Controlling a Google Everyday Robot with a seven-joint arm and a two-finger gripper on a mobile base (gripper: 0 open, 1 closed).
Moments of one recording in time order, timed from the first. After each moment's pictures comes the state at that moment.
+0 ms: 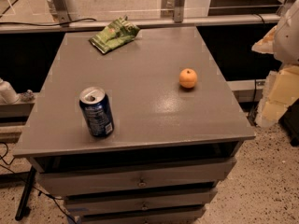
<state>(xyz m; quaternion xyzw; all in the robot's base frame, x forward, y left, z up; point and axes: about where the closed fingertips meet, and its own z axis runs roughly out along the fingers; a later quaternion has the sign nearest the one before) 0.438 -0.217 0.976 -0.60 0.78 -0.03 0.16</state>
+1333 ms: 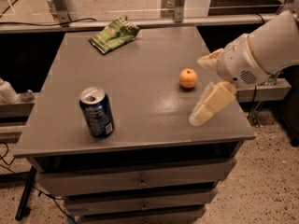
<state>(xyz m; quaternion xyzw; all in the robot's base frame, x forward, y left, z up) 0.485 -0.116 0.920 -0.59 0.74 0.14 0.31</state>
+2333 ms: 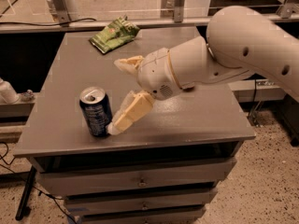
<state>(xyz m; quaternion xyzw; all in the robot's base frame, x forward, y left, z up) 0.465 0.076 0.928 -0.64 0.57 0.30 0.41</state>
